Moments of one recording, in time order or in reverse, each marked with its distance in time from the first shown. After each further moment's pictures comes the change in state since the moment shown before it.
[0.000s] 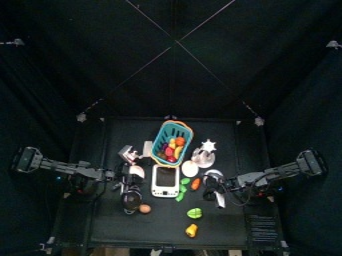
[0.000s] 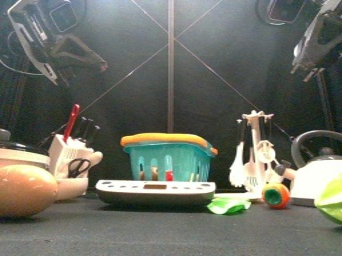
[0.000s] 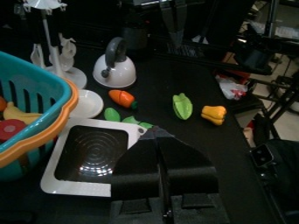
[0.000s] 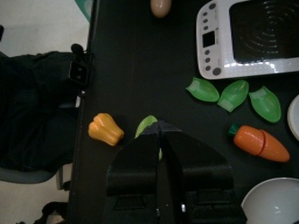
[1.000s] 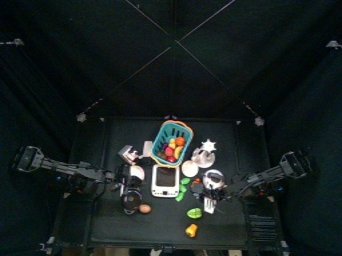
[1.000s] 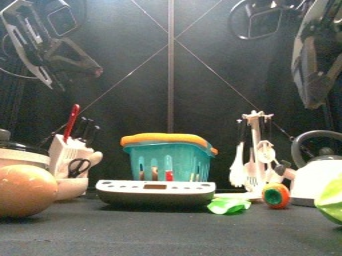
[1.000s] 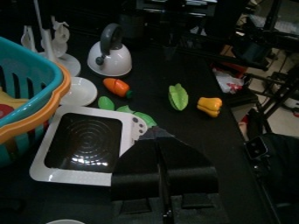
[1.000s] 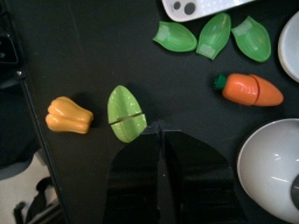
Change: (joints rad) left arm -0.020 0.009 0.020 -0.037 0.000 0.002; right arm 0.179 0.267 -0.213 -0.465 0.339 0.680
